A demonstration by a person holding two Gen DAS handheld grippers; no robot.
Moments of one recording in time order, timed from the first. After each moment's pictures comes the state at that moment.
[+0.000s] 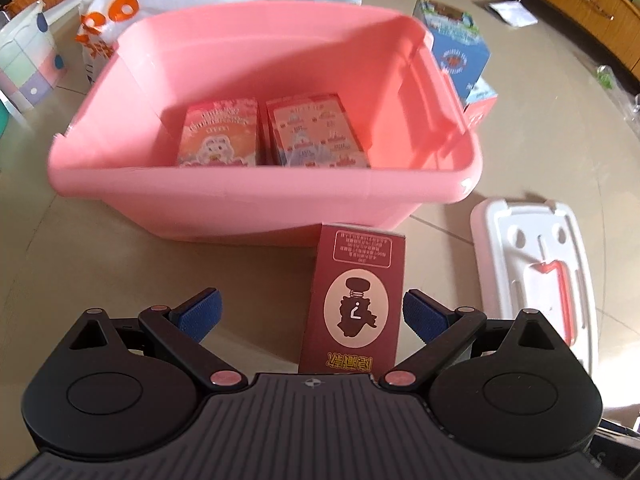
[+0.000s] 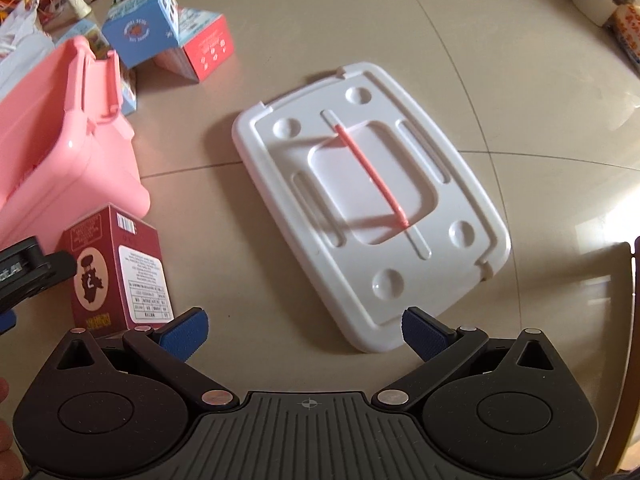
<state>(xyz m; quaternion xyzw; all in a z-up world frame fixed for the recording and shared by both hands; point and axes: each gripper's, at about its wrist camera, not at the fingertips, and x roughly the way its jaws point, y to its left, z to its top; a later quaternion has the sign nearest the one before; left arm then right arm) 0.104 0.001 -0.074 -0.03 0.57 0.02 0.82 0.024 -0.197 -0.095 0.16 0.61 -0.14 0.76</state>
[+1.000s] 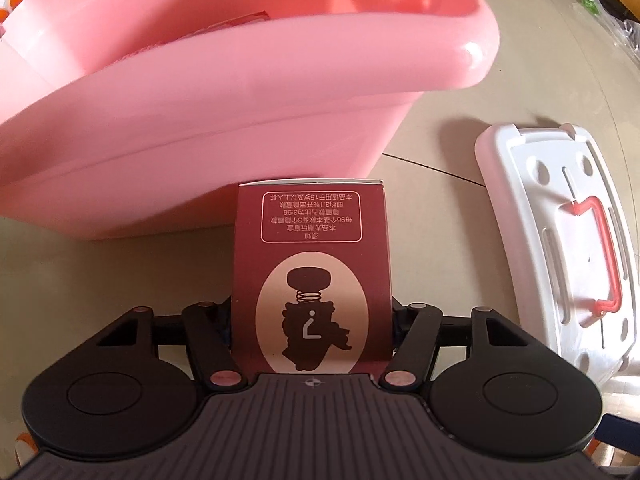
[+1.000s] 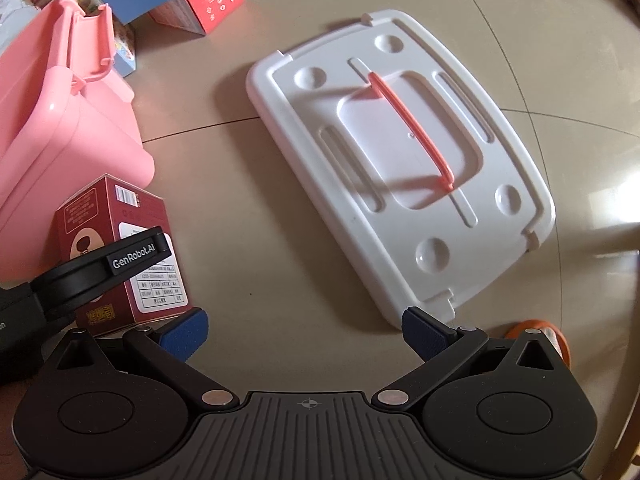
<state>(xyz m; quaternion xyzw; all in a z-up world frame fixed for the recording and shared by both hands) 0.114 -0.037 -0.145 0.02 0.61 -0.03 0.79 0.041 -0.186 -0.124 0.19 0.65 -0.12 0.73</state>
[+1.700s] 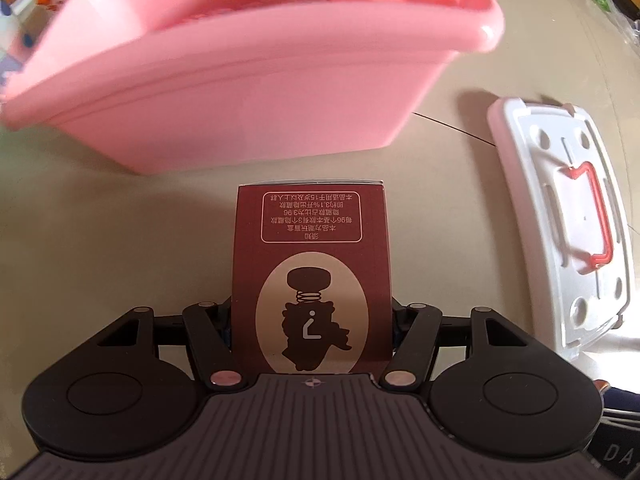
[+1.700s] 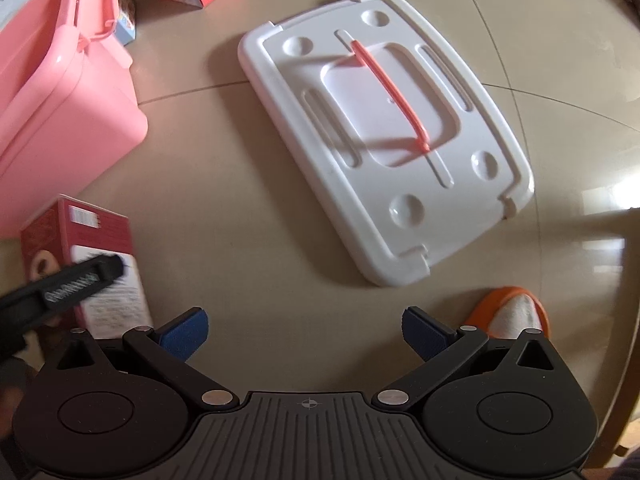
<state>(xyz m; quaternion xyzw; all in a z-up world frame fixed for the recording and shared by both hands) 0.054 -0.009 -0.109 0.02 0.63 0.00 0.77 0.012 -0.192 -0.113 0.16 0.68 -0.11 0.71</state>
